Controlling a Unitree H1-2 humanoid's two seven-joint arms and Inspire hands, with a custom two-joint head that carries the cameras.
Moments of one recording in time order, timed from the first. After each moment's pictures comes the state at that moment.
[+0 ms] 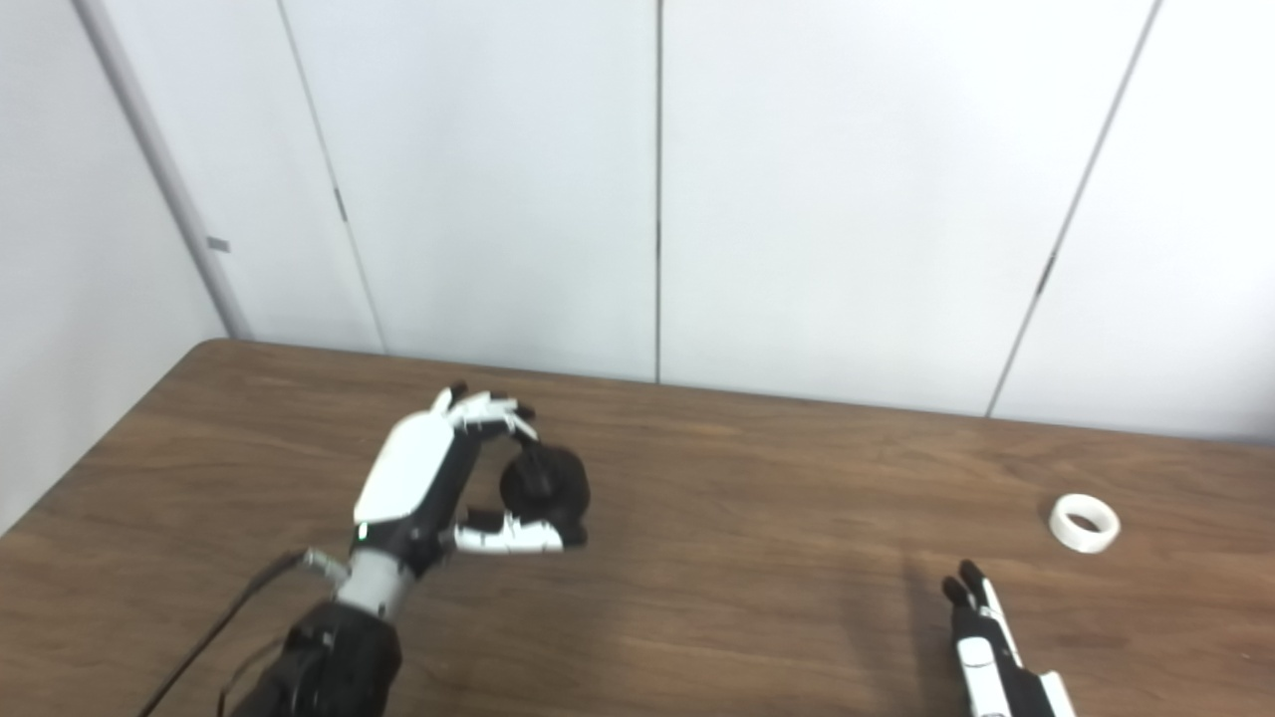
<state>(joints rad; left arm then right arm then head) -0.16 0.28 -0.24 -0.23 0.72 0.22 0.09 0.14 -0.10 0.00 -0.38 -0.05 0.26 0.06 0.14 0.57</state>
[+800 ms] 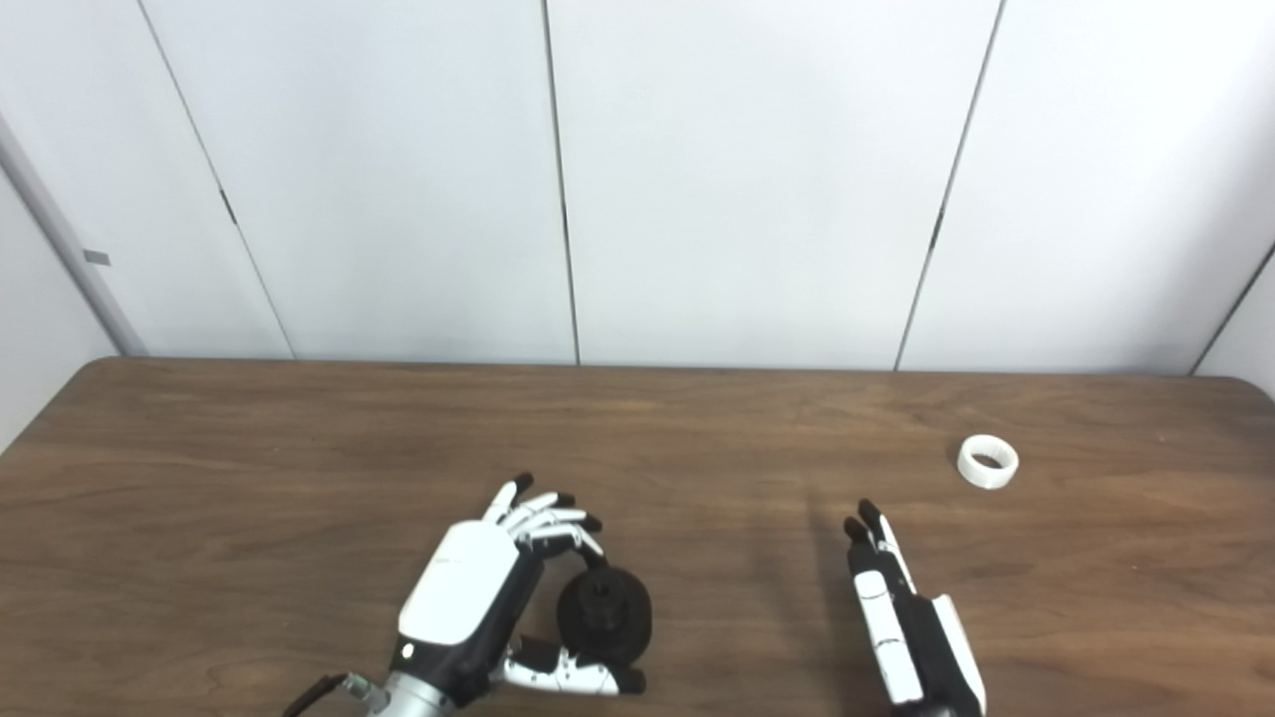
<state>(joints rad) -0.03 0.17 -0.41 -0.23 0.91 0.07 0.03 0.12 -0.05 0.03 -0.36 -0.08 0.25 0.02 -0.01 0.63</state>
